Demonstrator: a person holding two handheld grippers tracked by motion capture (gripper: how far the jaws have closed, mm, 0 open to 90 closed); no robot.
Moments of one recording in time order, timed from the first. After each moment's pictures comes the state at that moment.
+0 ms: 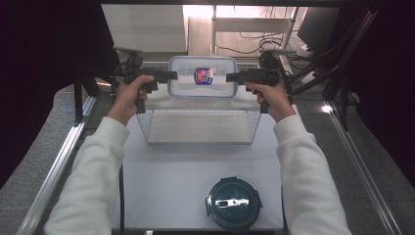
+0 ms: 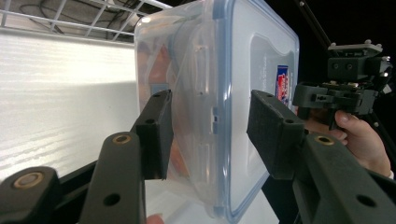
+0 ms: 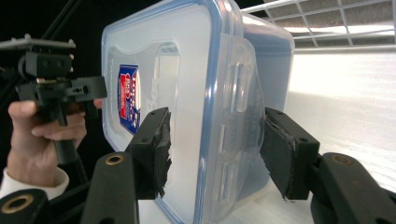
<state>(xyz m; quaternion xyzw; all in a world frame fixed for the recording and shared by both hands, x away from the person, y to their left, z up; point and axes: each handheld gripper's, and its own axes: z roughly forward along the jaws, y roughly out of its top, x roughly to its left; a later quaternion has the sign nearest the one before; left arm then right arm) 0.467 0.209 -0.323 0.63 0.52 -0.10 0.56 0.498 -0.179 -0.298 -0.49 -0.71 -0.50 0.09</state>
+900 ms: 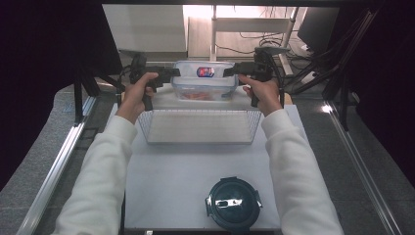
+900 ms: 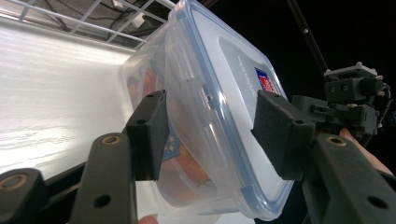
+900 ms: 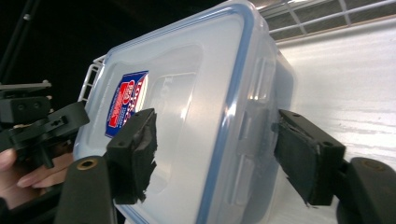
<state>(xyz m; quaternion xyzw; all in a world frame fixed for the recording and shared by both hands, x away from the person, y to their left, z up) 0.489 0.204 -0.342 0.59 0.56 -0.13 0.57 0.519 -0.162 -0.300 -0.60 -0.66 -0.44 0.09</state>
